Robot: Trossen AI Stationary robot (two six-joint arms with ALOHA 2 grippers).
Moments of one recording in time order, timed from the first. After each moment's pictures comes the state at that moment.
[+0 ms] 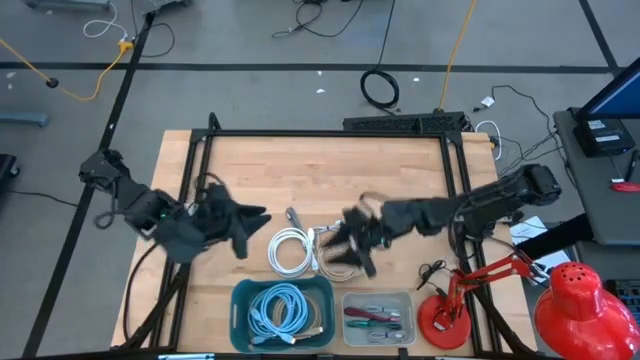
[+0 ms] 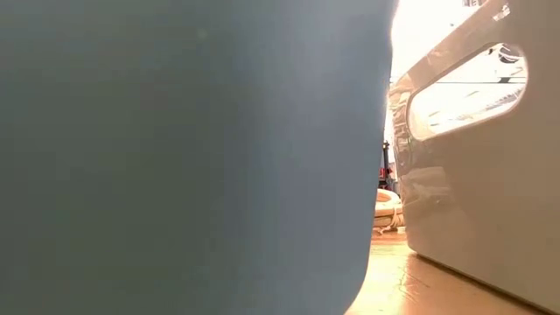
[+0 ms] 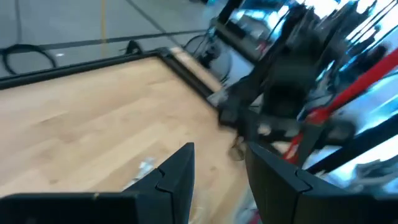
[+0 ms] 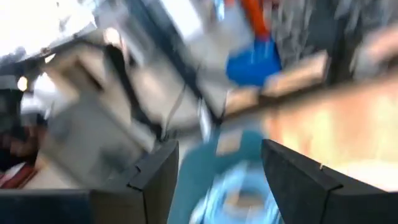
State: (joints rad) left arm -0.61 1.24 1.43 -0.78 -0.89 -1.05; right arm 0.23 1.44 1.05 0.30 -0.13 0.56
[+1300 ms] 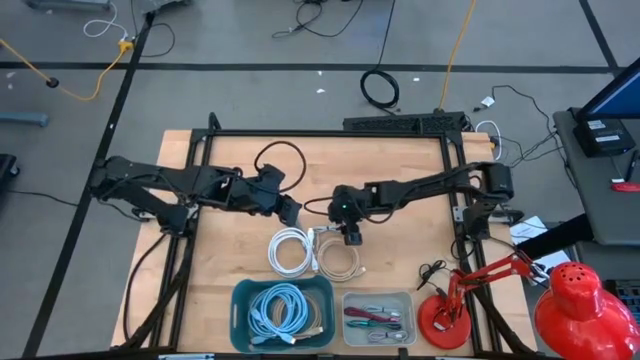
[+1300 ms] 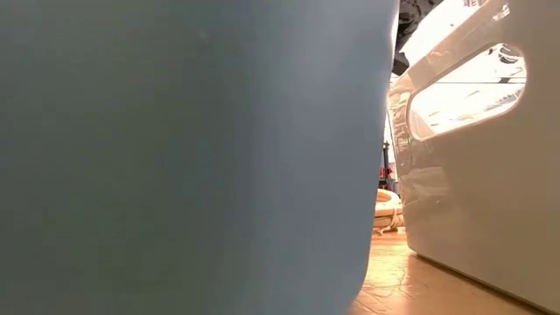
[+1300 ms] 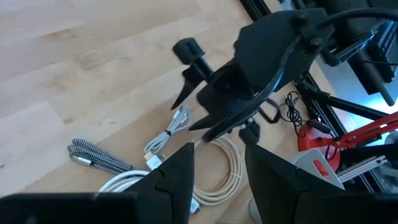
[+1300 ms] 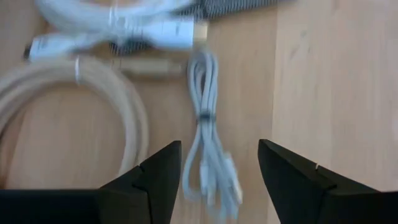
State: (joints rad) left arm -0.13 1.37 1.36 -0.75 -0.29 -1.05; right arm -0.06 1.80 1.10 -0.28 -0.08 -0.15
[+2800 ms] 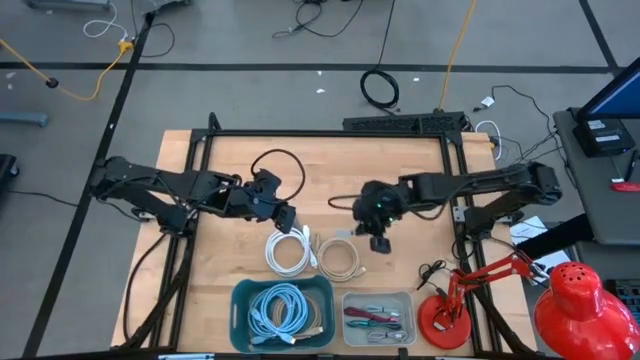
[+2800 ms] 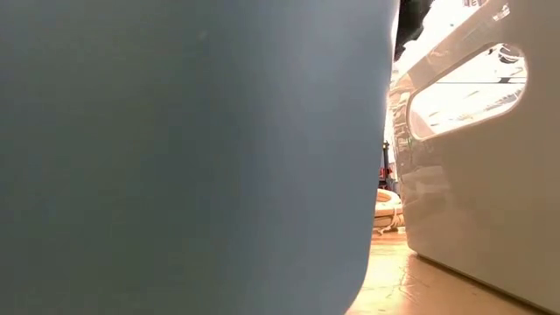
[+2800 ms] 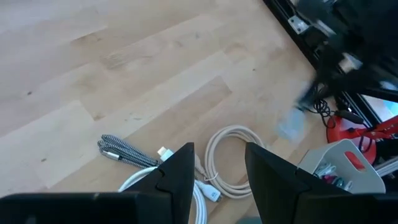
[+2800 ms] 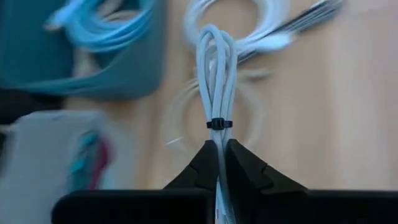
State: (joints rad) left arm -0.18 1.37 1.36 -0.84 -0.37 -1.04; right arm 0.05 1.42 1.16 -0.66 -0.23 0.14
